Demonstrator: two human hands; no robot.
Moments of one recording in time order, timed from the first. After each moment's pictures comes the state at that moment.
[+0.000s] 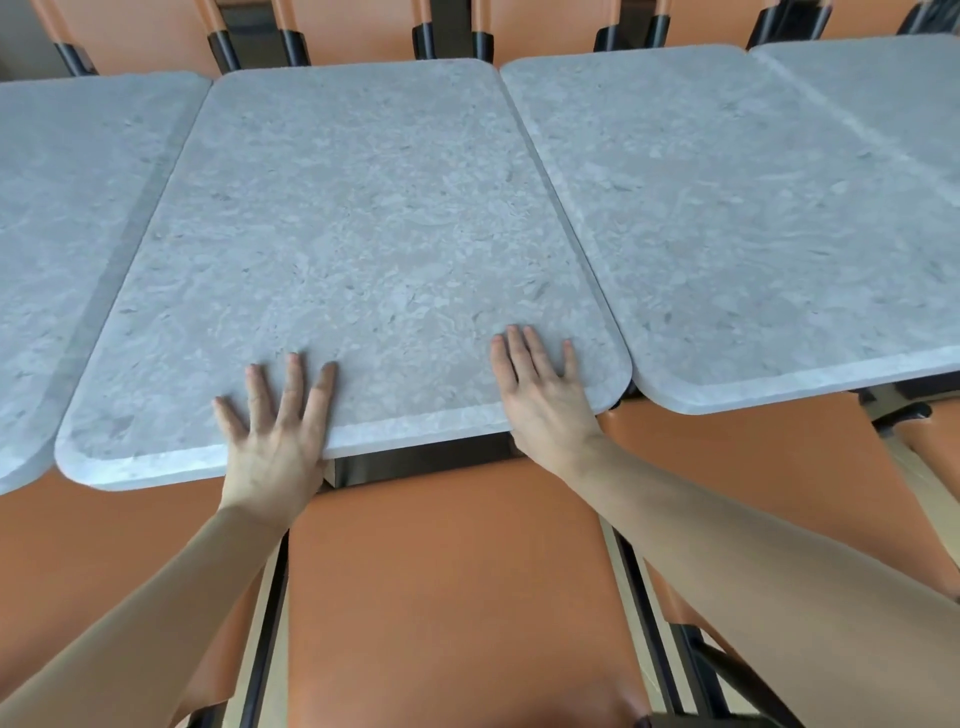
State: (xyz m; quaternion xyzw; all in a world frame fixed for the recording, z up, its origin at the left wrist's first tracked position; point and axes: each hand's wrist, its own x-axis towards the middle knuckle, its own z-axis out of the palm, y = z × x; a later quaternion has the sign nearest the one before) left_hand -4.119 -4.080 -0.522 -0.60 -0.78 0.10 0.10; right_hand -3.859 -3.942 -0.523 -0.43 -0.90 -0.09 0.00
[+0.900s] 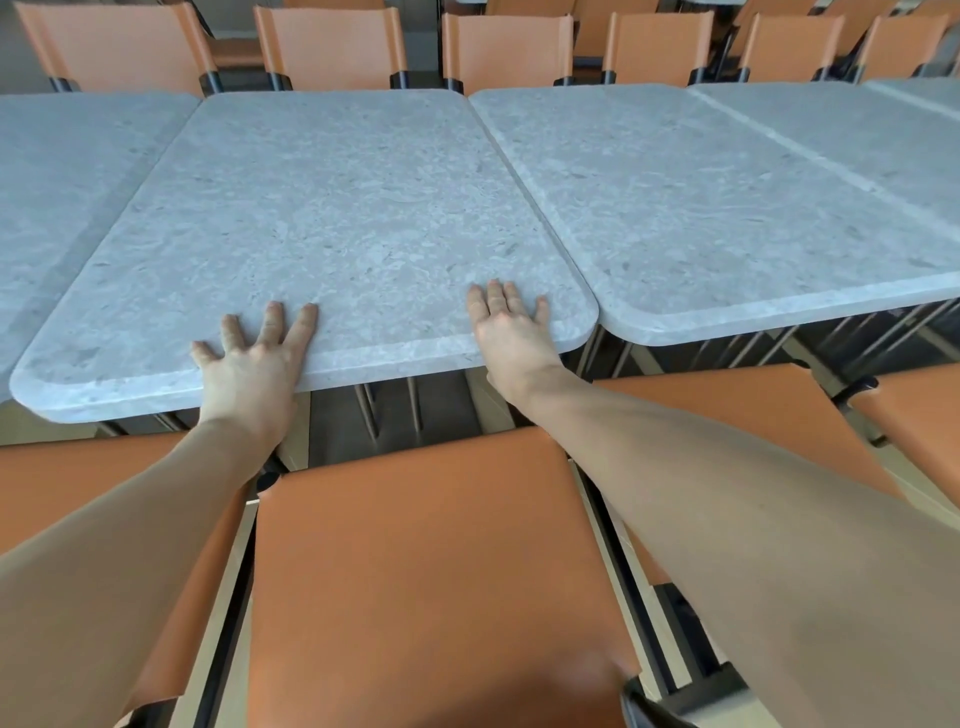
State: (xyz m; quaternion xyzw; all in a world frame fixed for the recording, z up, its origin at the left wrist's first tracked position) left_hand -4.104 -4.088 -0.522 -0.55 -0.81 0.13 0.13; right_hand -3.865 -3.967 -0.513 -0.49 -0.87 -0.04 0.00
